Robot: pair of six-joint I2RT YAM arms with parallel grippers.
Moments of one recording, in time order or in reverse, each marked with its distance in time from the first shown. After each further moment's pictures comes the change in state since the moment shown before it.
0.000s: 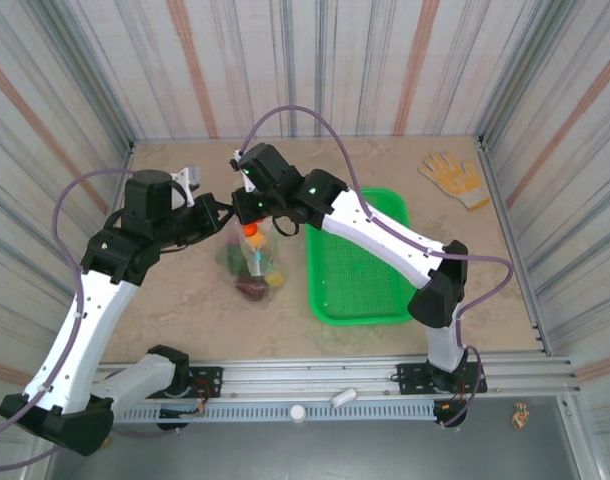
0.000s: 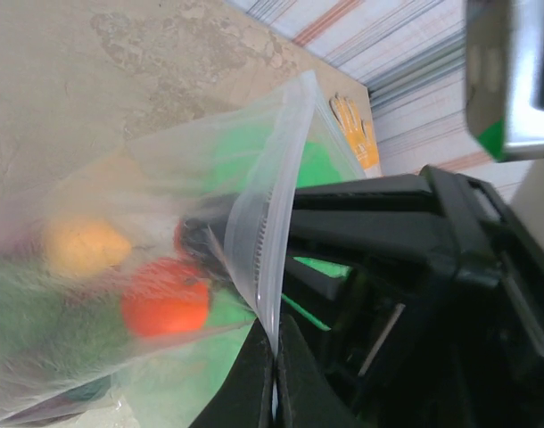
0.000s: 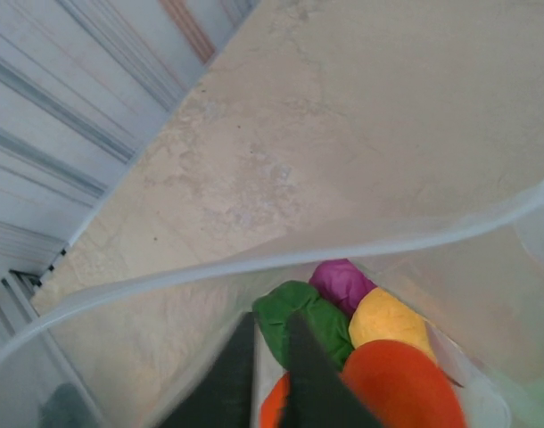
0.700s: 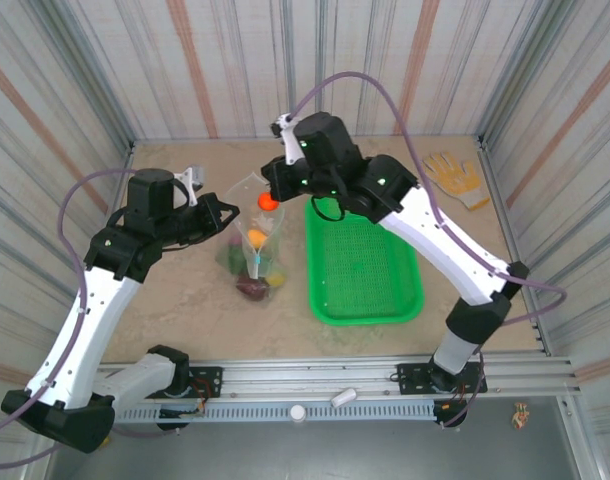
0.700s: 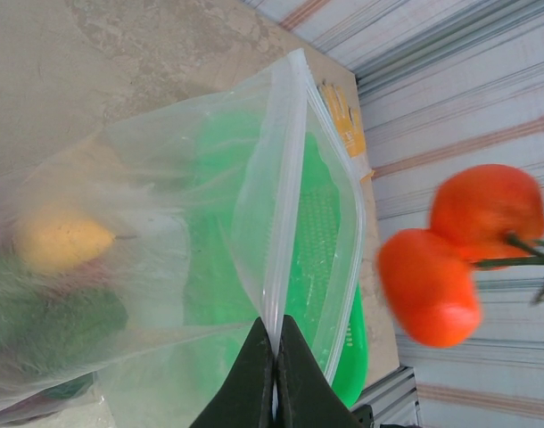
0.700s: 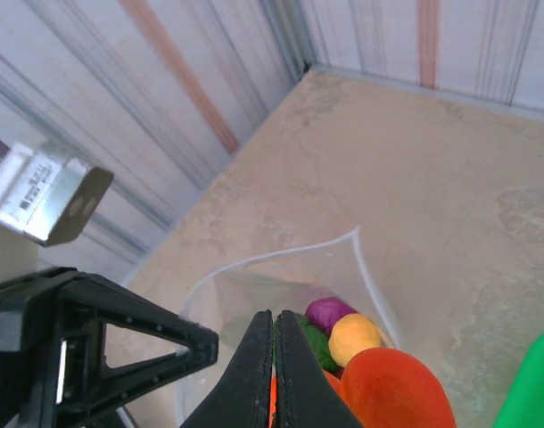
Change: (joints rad) left arm 0.006 0.019 -0.010 0.018 0.060 -0.011; right arm -0.059 -0.216 0.023 -0.055 -0.016 -0.059
